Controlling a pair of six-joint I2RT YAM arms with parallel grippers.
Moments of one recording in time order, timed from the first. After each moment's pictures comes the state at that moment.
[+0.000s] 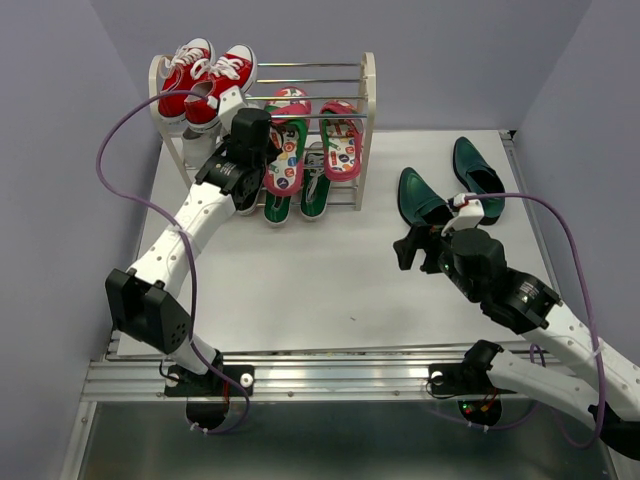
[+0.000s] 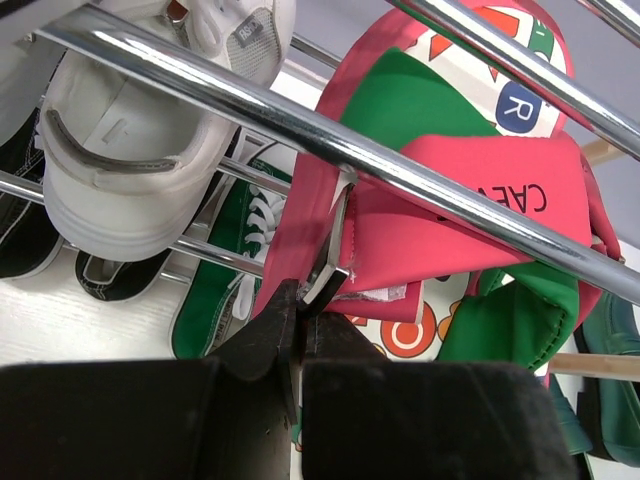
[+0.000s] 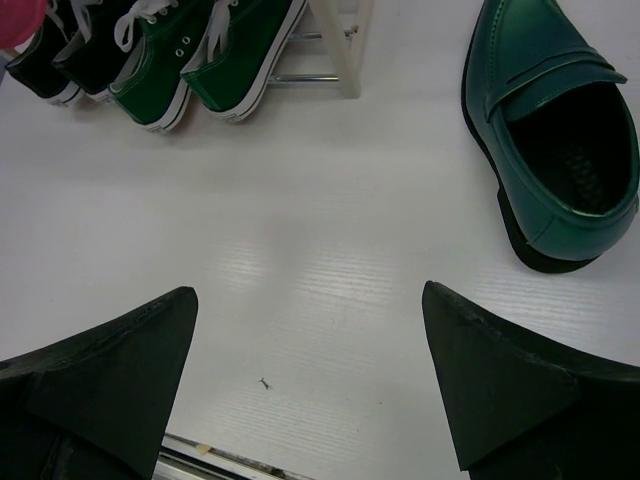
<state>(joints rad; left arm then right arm) -0.44 1.54 1.56 -0.46 -0.46 -0.68 0.81 0.75 0.90 -0.55 0.45 0.50</state>
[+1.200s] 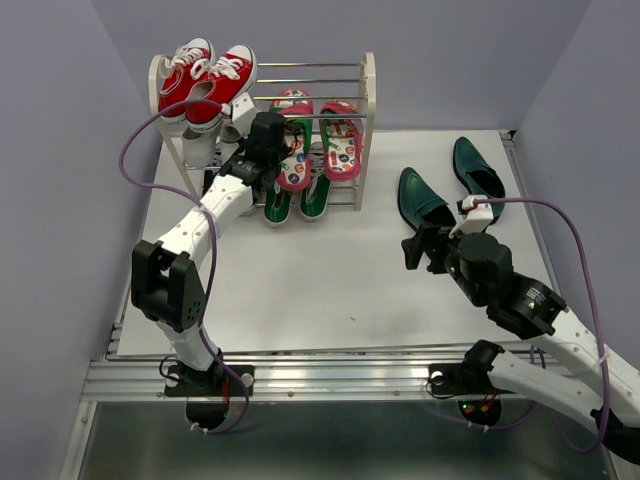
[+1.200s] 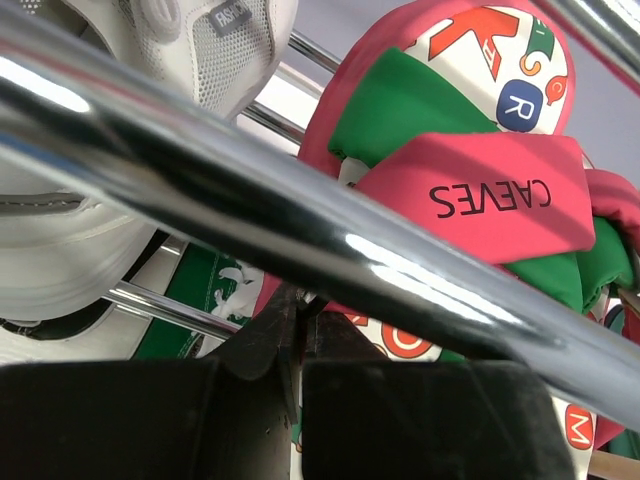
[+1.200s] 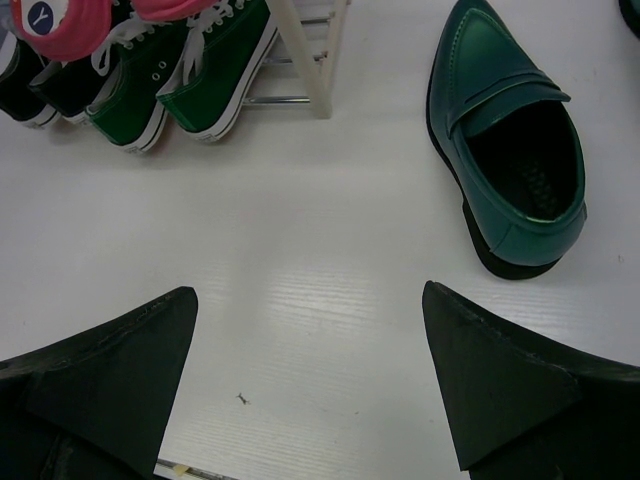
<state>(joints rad) -0.44 1.69 1.54 -0.28 -0.52 -0.74 0.81 0.70 0.88 -0.55 0.52 0.47</state>
